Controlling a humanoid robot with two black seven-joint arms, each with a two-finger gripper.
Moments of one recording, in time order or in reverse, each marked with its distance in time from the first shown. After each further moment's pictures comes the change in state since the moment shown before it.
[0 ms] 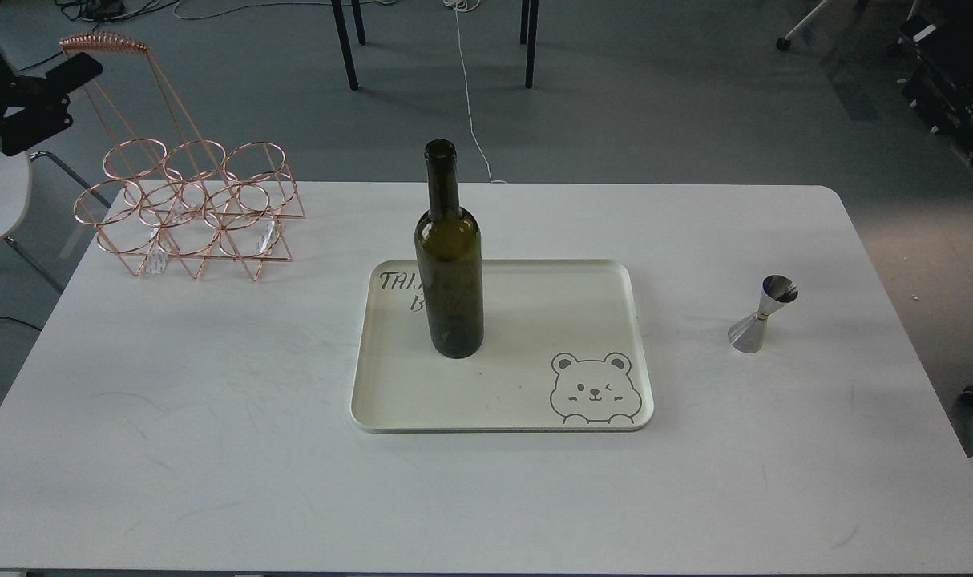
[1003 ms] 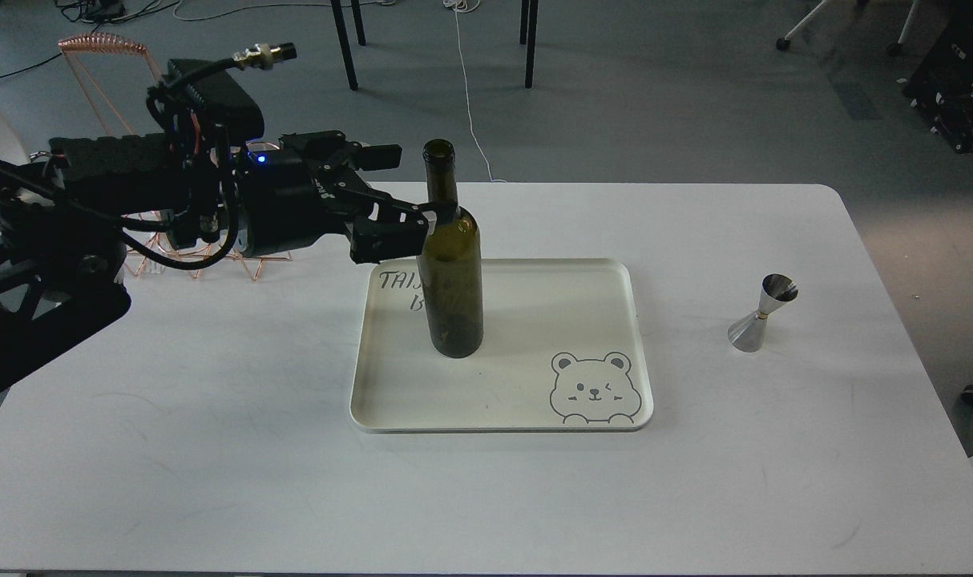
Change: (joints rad) left arm -0.085 -0.527 0.008 -0.222 1.287 0.065 0.199; right arm -0.001 0.119 0.050 -0.282 0.439 0.317 0.000
